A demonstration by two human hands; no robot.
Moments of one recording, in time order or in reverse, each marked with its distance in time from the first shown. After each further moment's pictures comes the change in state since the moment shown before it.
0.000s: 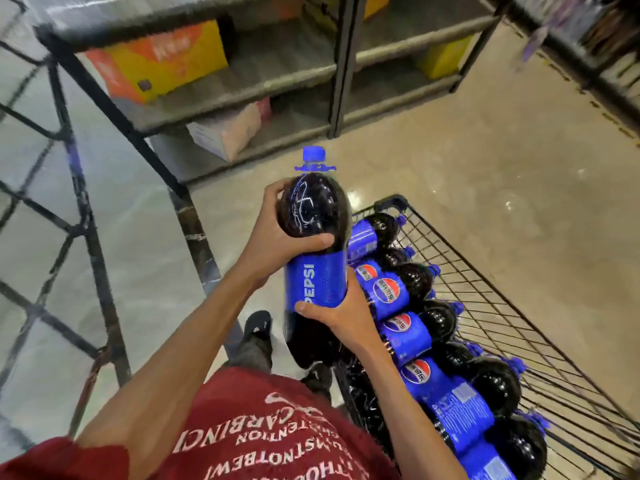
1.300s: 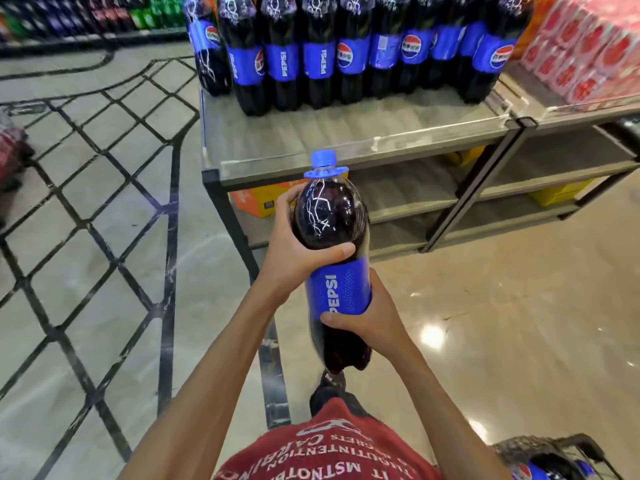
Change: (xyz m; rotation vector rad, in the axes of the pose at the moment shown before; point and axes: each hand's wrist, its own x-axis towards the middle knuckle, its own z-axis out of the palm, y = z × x) left_hand 0.310 0.095 -0.357 0.045 0.306 0.232; right_hand 0.353 -0.284 0.247 -0.083 -0.246 -0.260
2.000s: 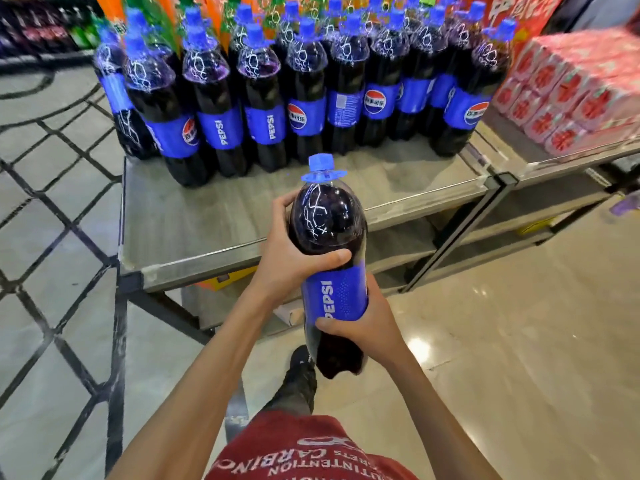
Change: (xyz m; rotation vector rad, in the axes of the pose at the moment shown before) left_hand 0.270 -0.015 0.070 -0.037 -0.108 -0.001; right_hand 0.238 -0.046 -0.103 -0.027 0.108 0.018
